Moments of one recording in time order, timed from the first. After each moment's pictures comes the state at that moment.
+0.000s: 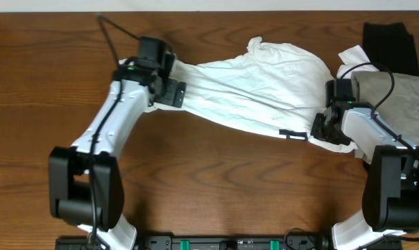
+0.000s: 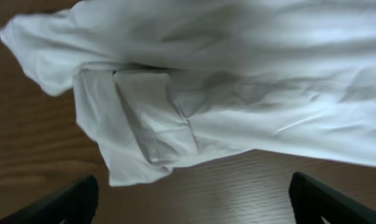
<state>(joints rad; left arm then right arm) -0.22 1.81 1.35 -0.72 -0.08 0.10 -0.04 1.77 0.95 -0.61 0.20 0.33</state>
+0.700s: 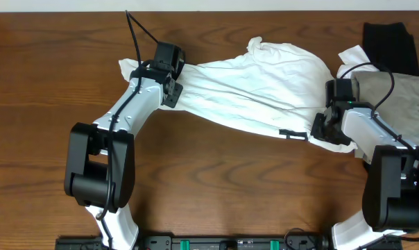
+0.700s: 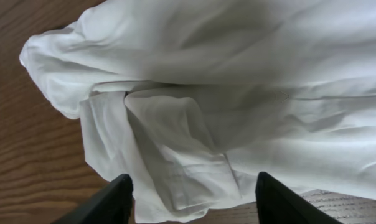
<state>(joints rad) -0.25 1.94 1.35 -0.61 -0.26 0.20 -0.04 1.77 0.95 -0.61 0.20 0.33</state>
